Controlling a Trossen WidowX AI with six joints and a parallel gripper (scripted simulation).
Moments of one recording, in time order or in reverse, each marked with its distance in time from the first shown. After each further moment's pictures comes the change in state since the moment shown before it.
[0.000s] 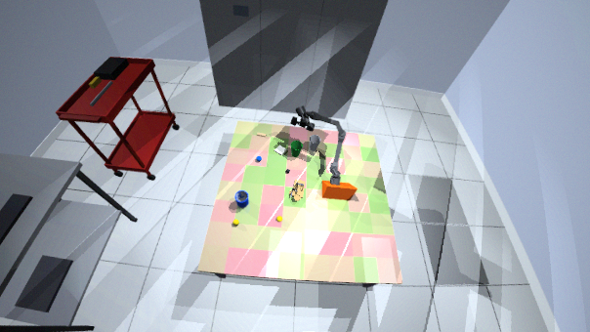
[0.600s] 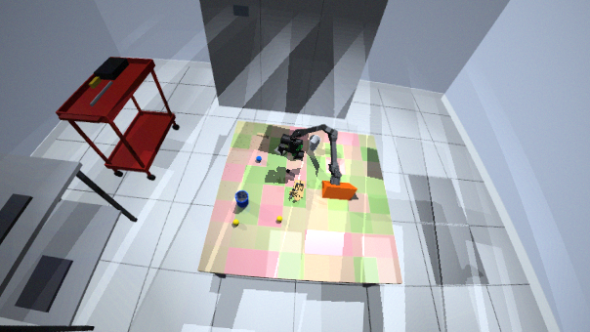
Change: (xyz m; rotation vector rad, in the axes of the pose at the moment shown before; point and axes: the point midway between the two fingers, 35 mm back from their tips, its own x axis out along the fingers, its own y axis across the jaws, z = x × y) arm -0.101 0.033 -0.276 -0.019 0.477 0.084
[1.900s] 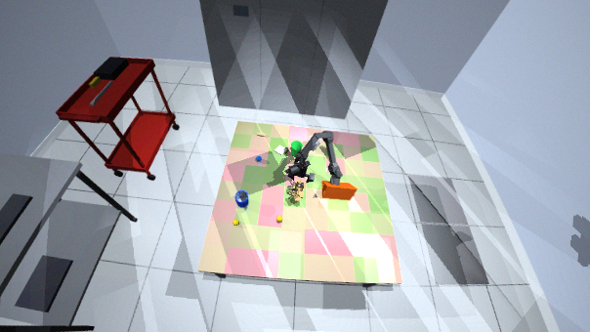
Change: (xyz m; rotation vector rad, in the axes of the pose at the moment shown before) arm 0.036 -0.131 -0.147 0.009 0.036 -0.241
